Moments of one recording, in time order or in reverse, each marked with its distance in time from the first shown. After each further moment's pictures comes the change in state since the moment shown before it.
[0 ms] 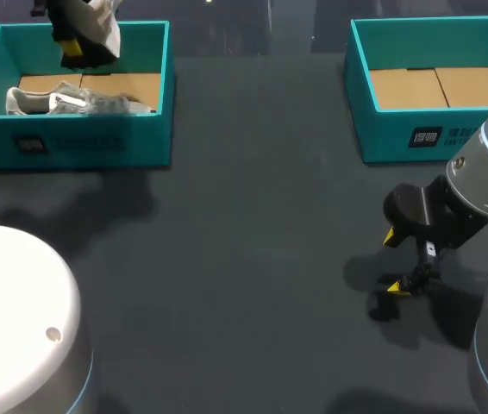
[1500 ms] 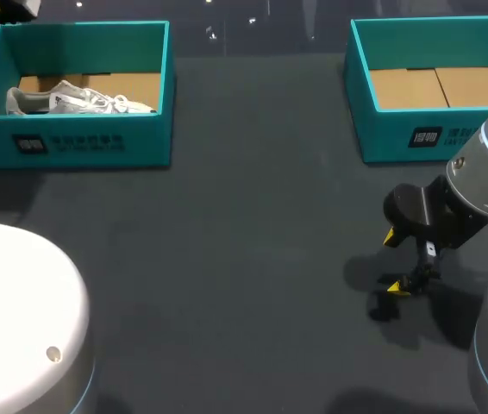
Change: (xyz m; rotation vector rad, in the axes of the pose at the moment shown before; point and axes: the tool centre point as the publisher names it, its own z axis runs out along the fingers) left arm -0.144 0.177 -0.005 -0.088 -0.005 0.066; right arm 0.000 0.000 0.000 0.000 0.000 0.000
